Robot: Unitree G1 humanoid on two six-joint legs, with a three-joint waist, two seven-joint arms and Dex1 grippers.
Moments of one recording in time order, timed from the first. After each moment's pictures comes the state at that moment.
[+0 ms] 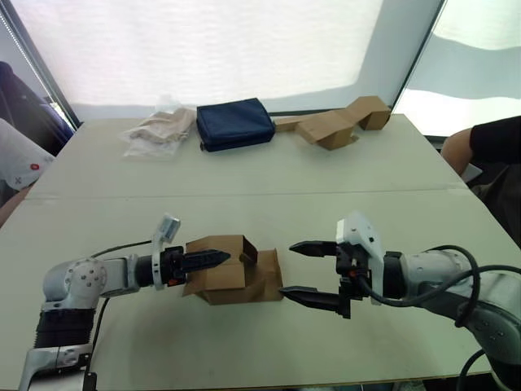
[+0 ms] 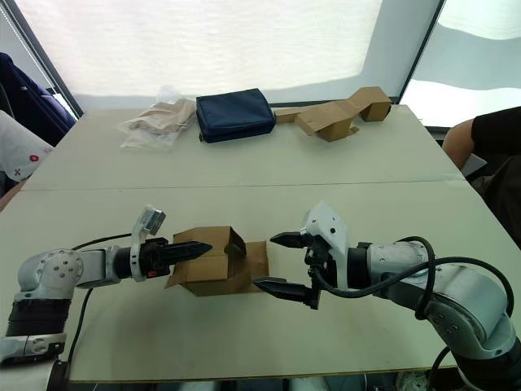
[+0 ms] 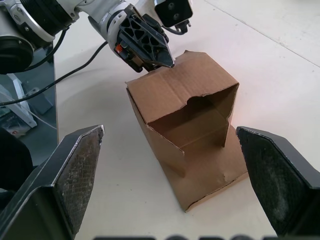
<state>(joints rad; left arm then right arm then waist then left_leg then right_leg) -0.36 0.58 0.21 0.04 -0.99 1.35 -0.91 -0.27 -0.80 -0.05 -0.76 0.98 1.00 0.61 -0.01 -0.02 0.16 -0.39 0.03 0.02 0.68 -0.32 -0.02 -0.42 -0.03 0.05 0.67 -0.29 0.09</state>
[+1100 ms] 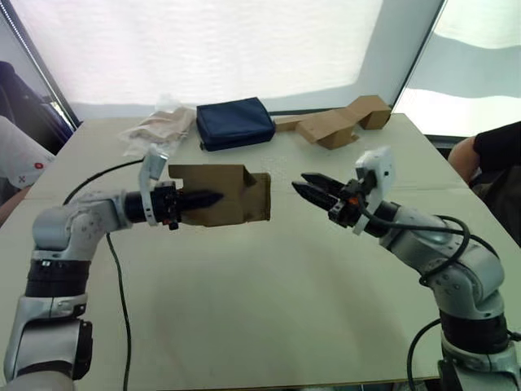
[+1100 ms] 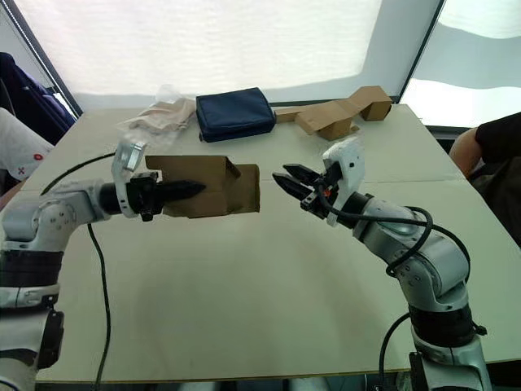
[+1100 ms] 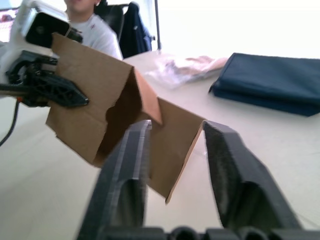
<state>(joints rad) -0.71 0.71 0.09 0.08 -0.76 0.90 -1.14 -0.49 -0.51 -0.09 -0.48 0.77 0.77 0.39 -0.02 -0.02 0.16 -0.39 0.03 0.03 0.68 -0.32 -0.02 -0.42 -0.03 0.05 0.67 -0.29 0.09</state>
